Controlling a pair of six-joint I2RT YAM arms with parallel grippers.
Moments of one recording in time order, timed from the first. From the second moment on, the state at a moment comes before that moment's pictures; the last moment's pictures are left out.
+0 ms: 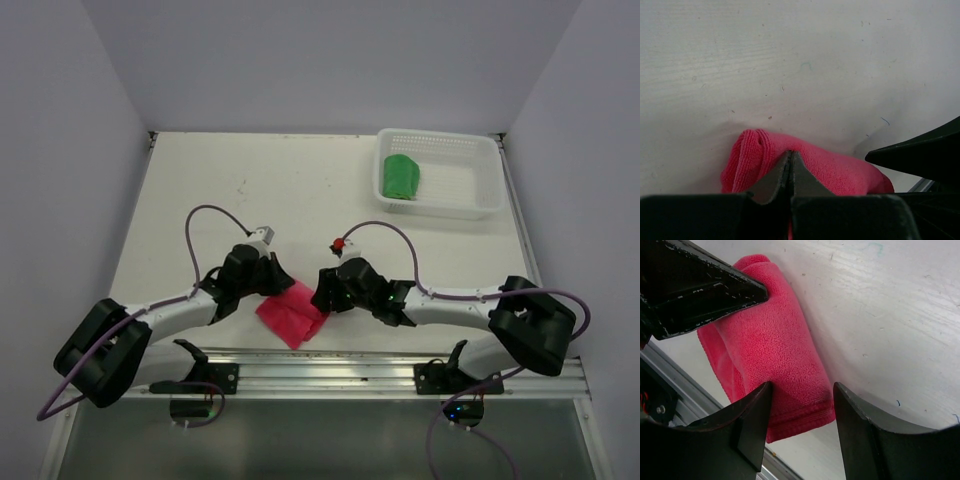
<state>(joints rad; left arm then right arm) -0.58 1.24 0.36 0.25 0.15 -0.65 1.02 1.42 0.62 0.12 0.11 0.72</state>
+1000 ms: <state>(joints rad) -0.59 1.30 0.57 0.12 0.12 -0.64 1.23 1.43 0.69 -0.02 0.44 0.55</state>
